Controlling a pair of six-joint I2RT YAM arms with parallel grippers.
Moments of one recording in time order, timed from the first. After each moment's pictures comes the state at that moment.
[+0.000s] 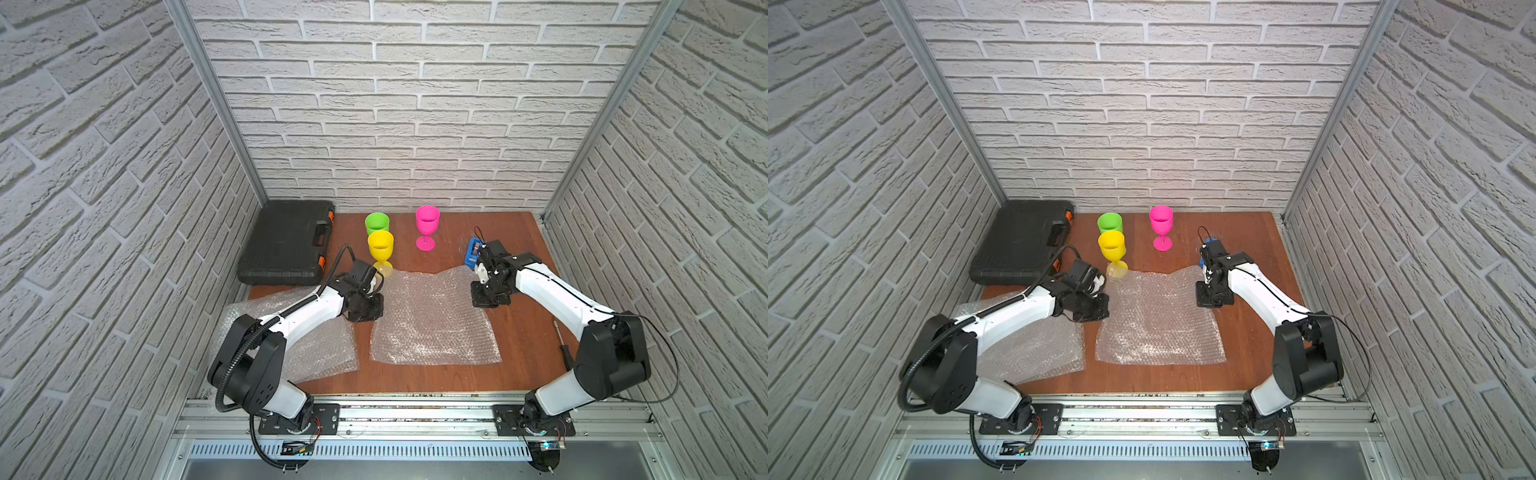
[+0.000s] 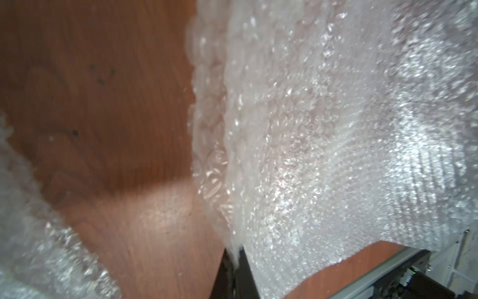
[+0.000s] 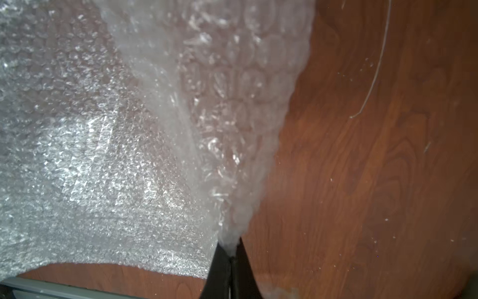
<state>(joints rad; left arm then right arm) -0.54 1.48 0.89 -0.62 0.25 -0.57 0.26 1.58 1.18 -1.02 -0.06 0.33</state>
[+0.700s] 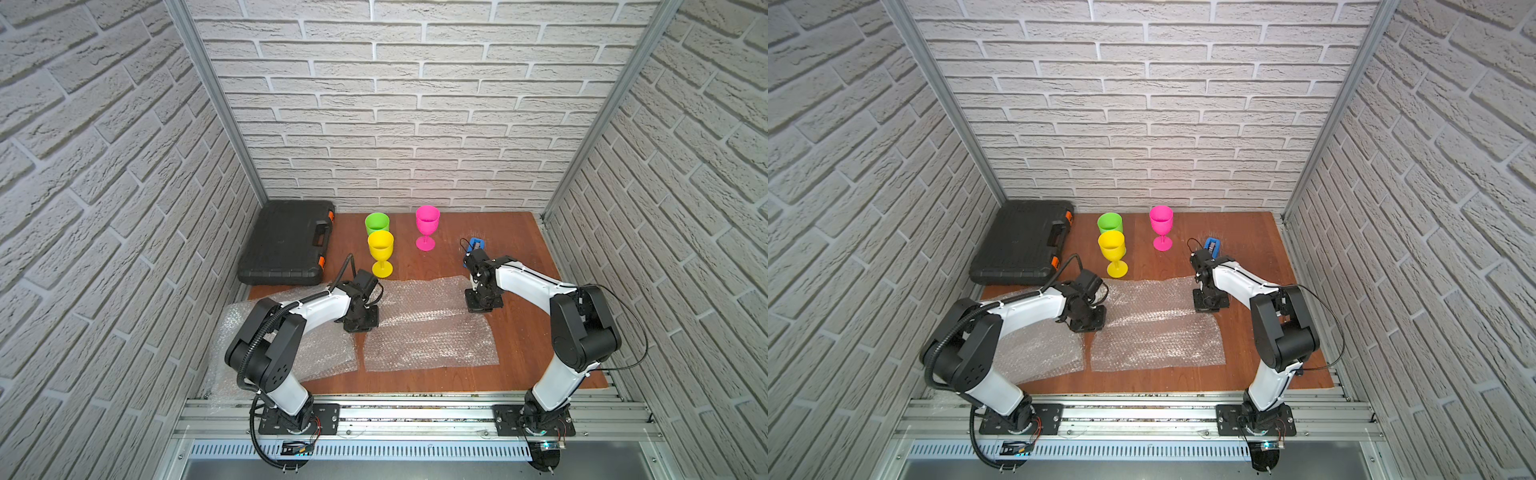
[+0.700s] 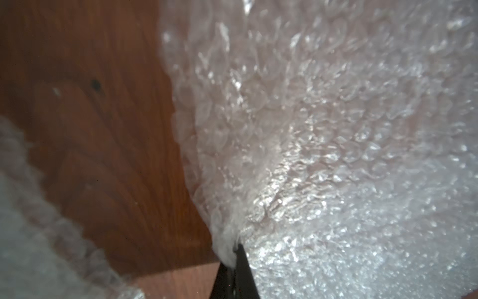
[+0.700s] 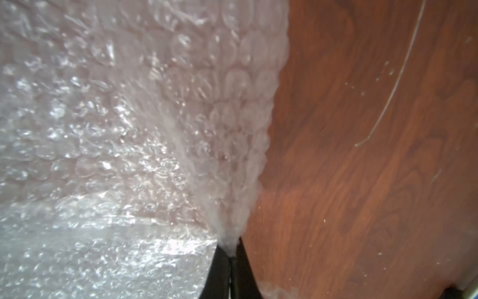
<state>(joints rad) -0.55 1.61 0.87 -0.61 0.15 -0.55 0.28 1.75 1.16 -0.95 0.12 0.32</state>
